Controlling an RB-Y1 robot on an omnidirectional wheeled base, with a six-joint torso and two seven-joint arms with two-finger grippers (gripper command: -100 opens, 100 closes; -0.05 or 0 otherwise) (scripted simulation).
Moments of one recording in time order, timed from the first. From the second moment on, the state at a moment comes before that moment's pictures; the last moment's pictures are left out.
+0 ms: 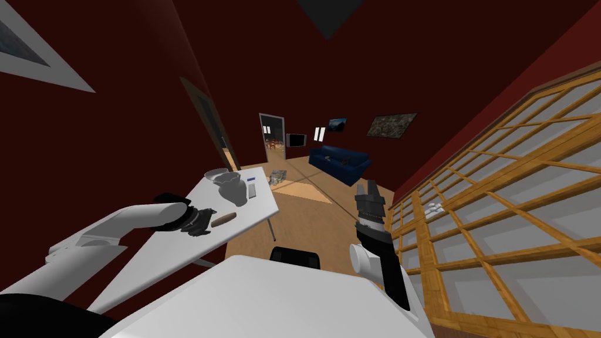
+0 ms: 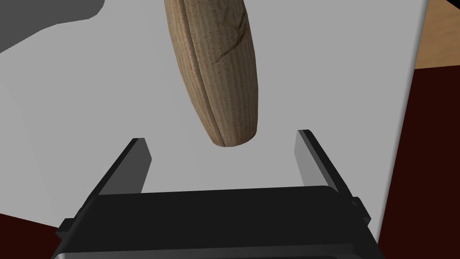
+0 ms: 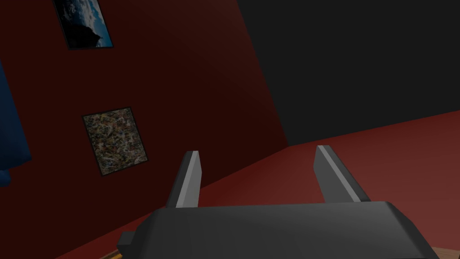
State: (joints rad) left arm 0.41 0.86 0.49 -1.81 0.91 1.40 0.28; right arm 0.49 0.01 -0.01 -2.34 0.07 -0.38 0.07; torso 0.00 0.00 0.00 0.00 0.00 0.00
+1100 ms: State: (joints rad) left arm 0.21 0.87 0.31 -1.66 0.93 1.41 0.27; right arm 0.49 0.01 -0.01 -2.34 0.07 -0.38 0.07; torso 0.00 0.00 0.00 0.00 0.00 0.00
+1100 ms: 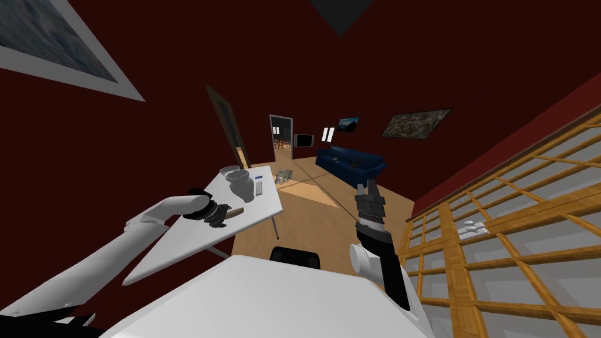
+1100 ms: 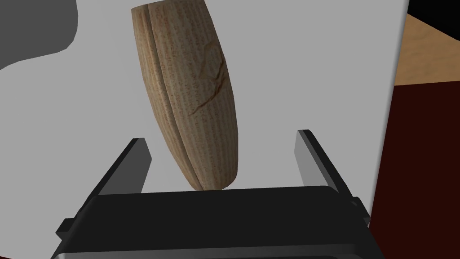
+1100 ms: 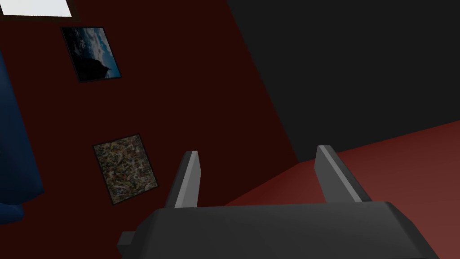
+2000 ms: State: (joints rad) left arm -0.02 0.88 0.09 -1.54 0.92 1.38 0.26; right arm 0.49 0.01 -0.01 -2.34 0.07 -0.38 0.07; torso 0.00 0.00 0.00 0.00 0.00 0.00
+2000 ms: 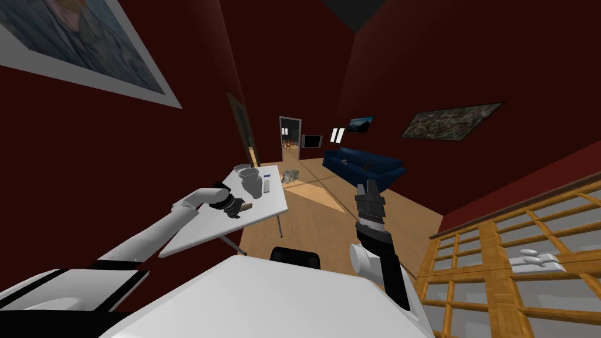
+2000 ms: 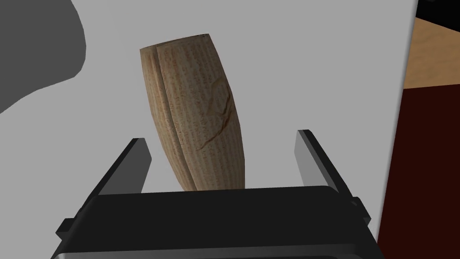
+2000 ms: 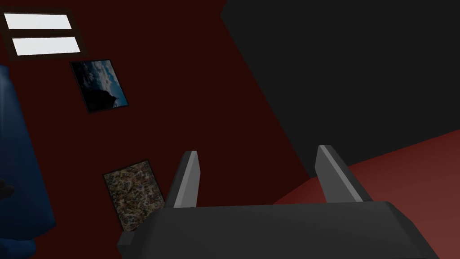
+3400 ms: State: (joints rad) left arm -0.31 0.90 -0.18 -1.37 0.91 1.34 0.25; right arm 0.49 0.01 -0.01 -2.34 0.07 -0.38 0.07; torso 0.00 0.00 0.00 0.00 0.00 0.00
